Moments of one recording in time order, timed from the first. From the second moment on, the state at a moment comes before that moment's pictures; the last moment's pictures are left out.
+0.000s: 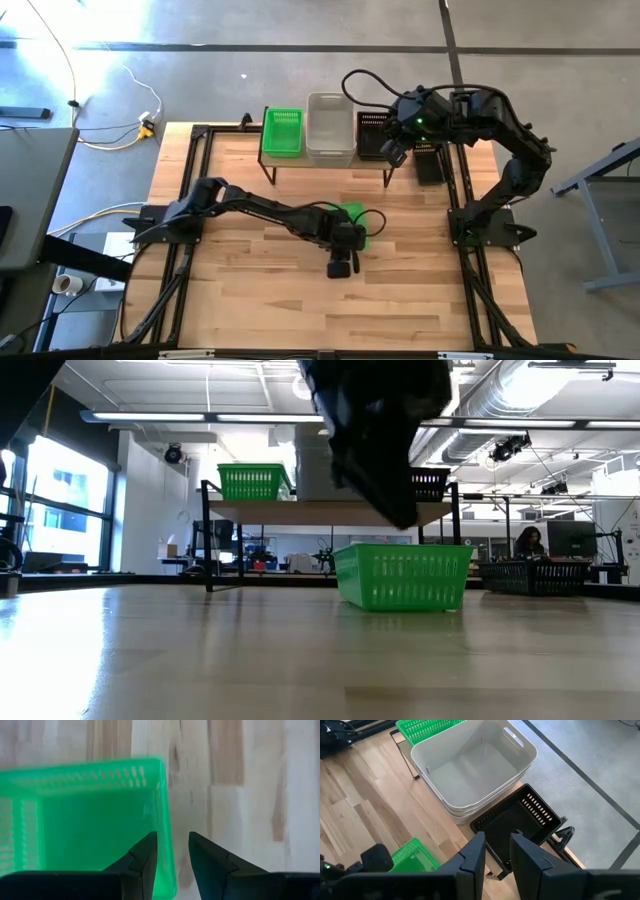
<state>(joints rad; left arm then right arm) -0.07 2.18 1.81 -0.75 -0.09 -0.18 -0.14 1.59 2.24 -1.57 0.41 0.34</state>
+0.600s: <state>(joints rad) -0.07 2.28 1.81 -0.76 -0.01 -0.18 -0.14 1.59 2.24 -1.57 0.41 0.34</state>
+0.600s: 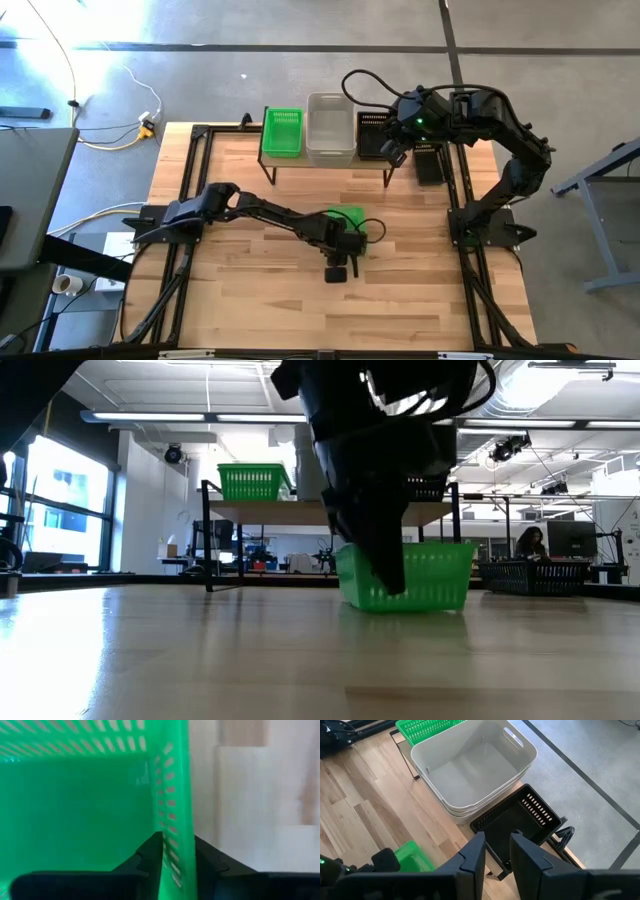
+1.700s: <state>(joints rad) -0.12 1.86 1.81 -1.07 -0.04 -0.13 -0.14 1.59 2.24 -1.57 0.41 0.34</state>
